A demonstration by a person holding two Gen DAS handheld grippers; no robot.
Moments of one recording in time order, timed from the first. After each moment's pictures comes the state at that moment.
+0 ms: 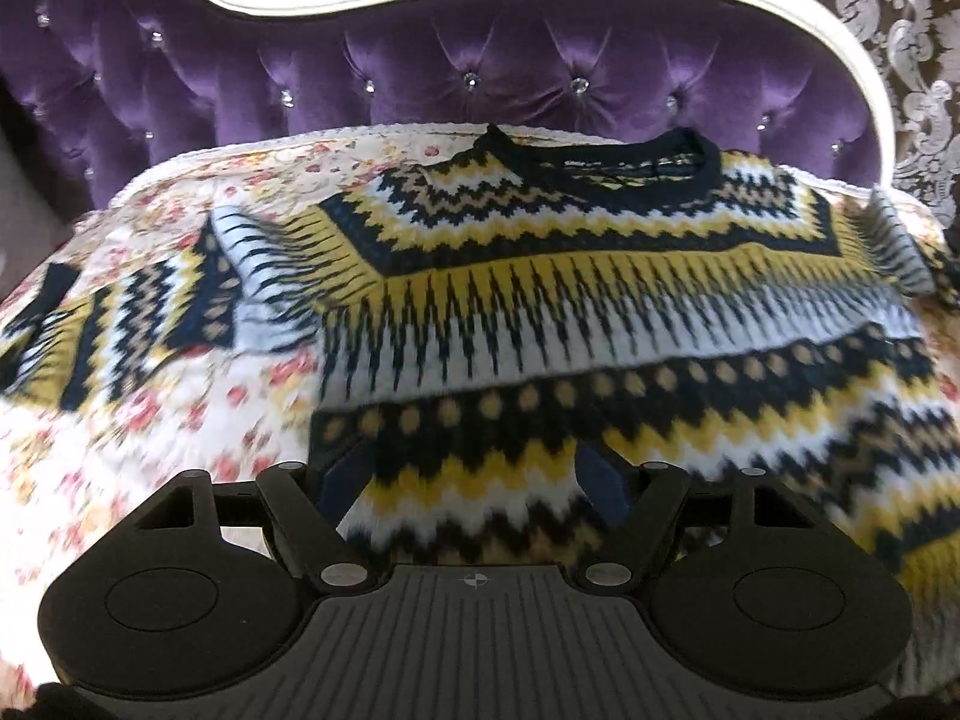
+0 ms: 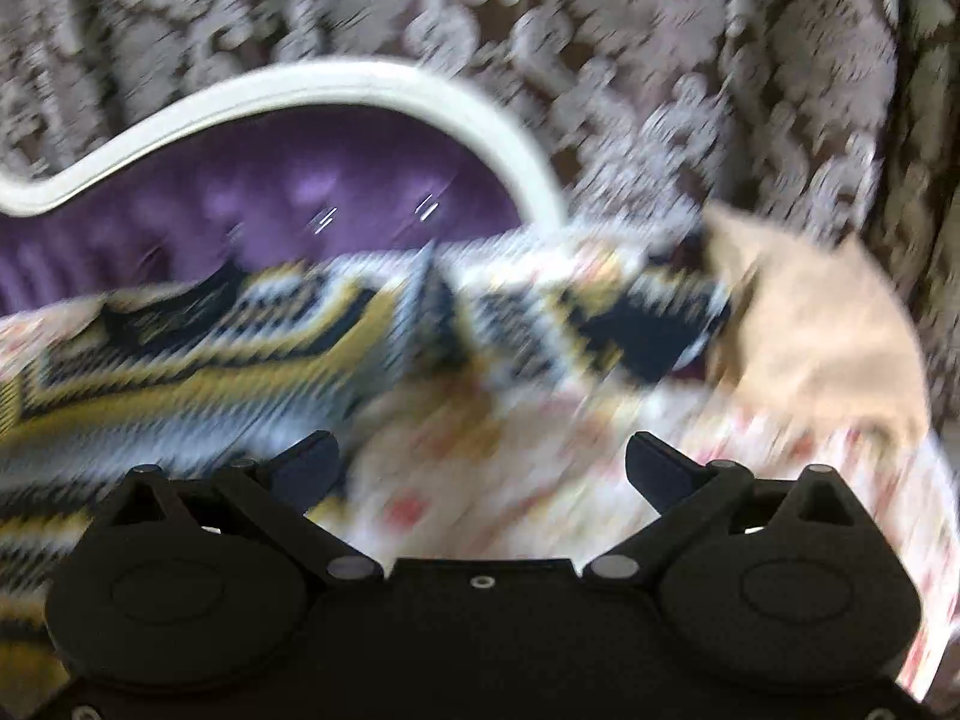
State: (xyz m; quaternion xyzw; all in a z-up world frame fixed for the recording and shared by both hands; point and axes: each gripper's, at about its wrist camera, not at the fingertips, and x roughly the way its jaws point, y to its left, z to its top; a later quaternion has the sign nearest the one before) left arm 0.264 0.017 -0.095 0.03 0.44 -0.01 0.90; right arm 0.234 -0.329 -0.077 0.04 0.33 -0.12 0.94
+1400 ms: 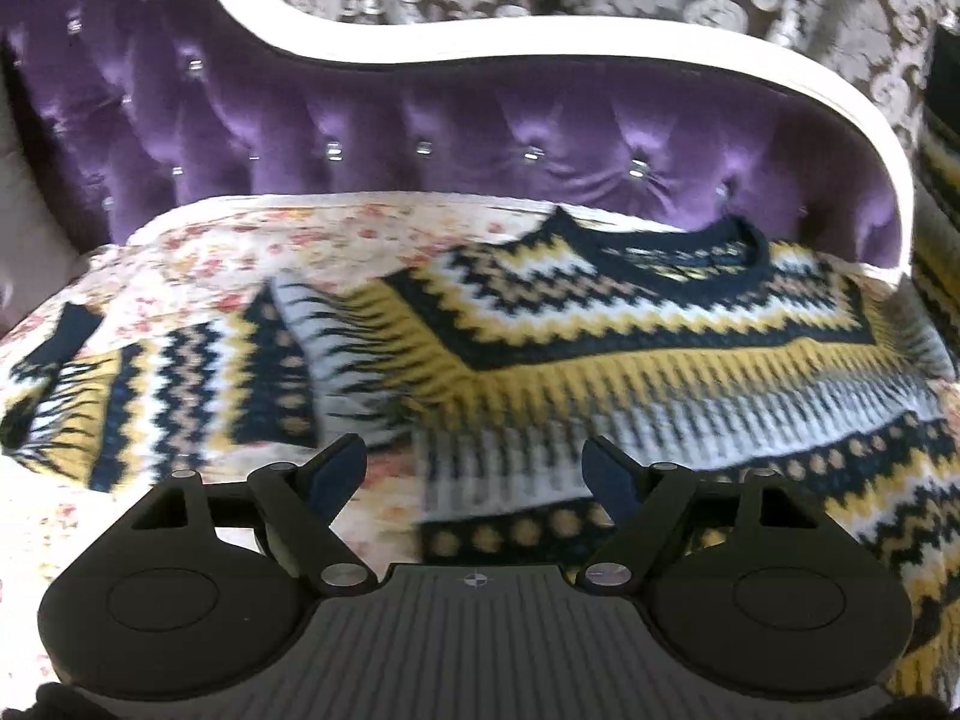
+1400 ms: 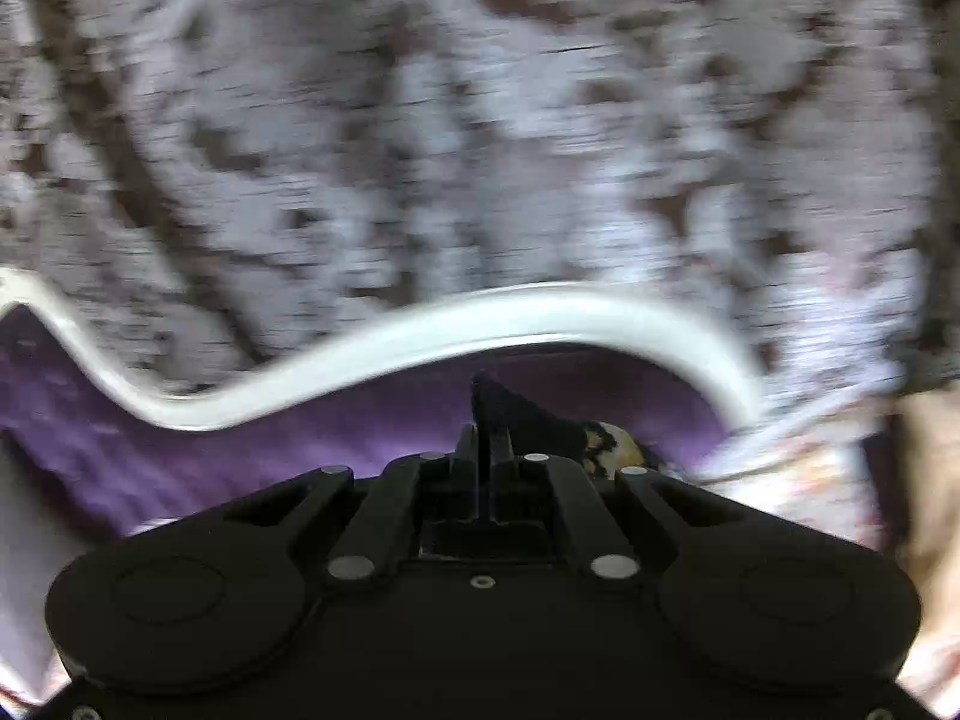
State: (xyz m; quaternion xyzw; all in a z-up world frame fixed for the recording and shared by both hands) left arm 0.282 0.073 -0.079 0.00 0.38 0.00 0.92; right arm 0.365 -0.255 0.060 0.19 0.28 0.08 0.94
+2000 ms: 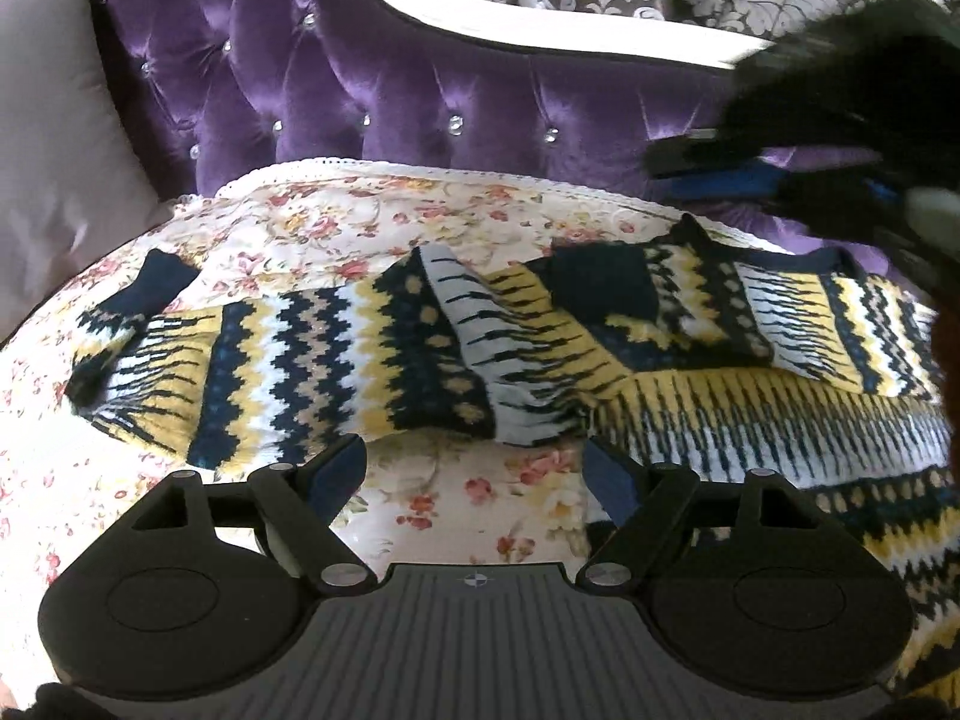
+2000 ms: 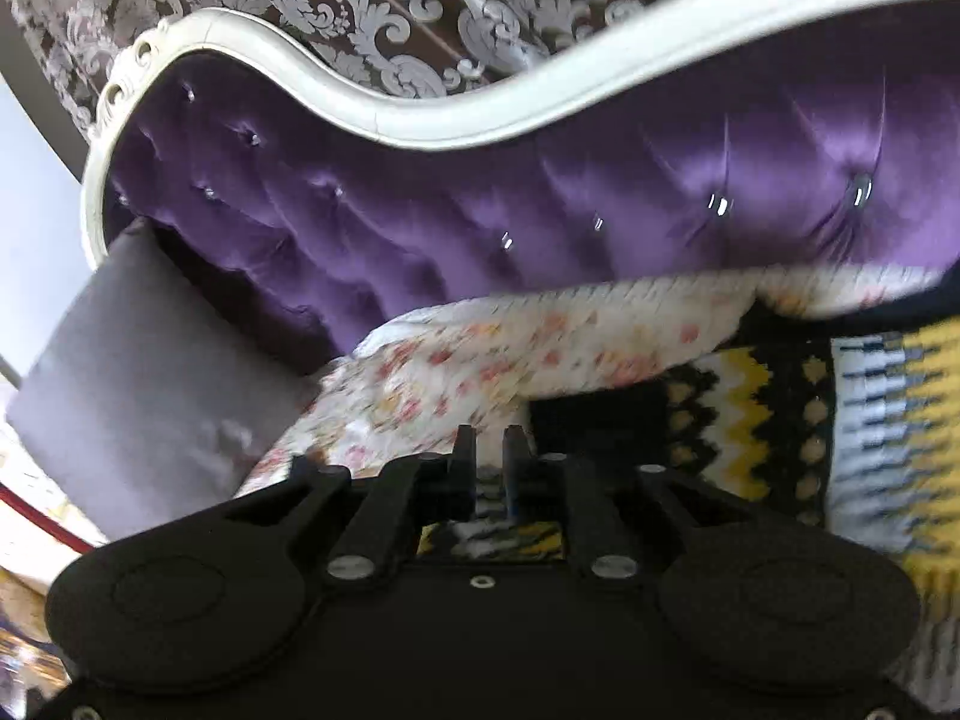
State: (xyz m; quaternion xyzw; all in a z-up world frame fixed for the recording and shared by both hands) left arm 0.285 0.134 -0.083 -0.03 0.40 0.06 0.92; right arm 0.426 0.007 -0.079 0.20 0.38 0.27 0.86
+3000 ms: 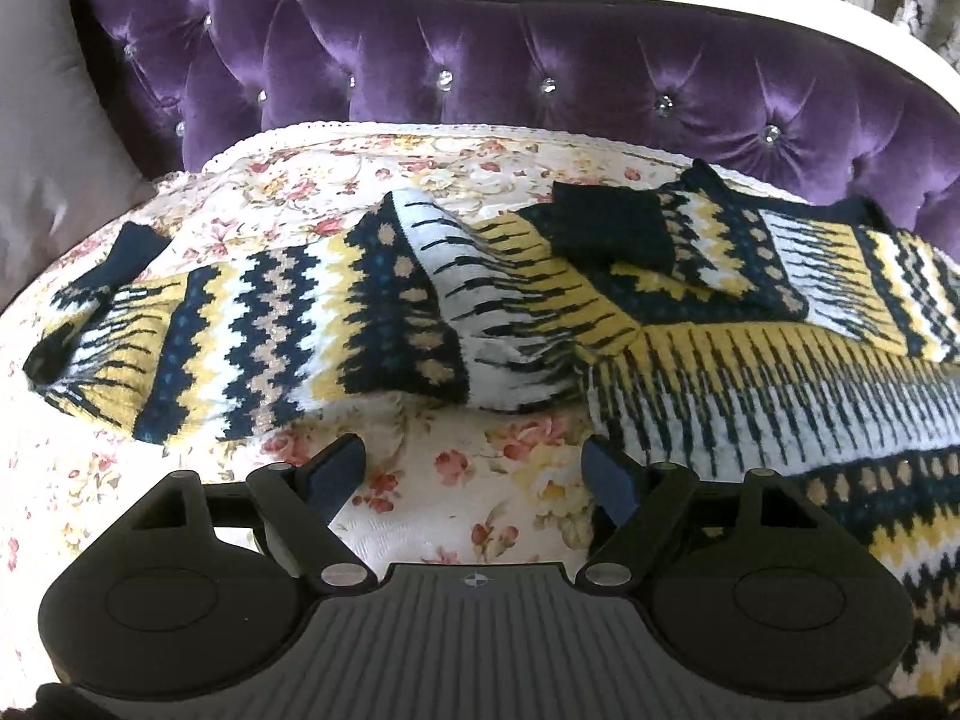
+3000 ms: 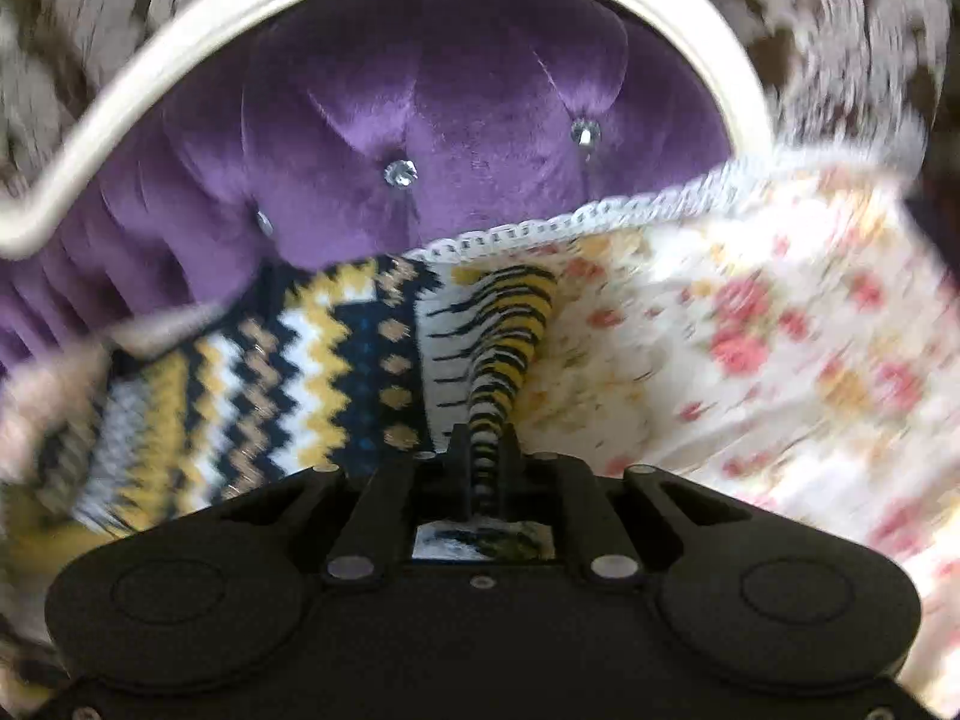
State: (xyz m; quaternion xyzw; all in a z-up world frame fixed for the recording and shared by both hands) left arm 0.298 0.121 -0.118 -0.01 0.42 0.07 0.91; right arm 0.398 -0.261 -0.134 0.10 0.41 -0.03 0.91
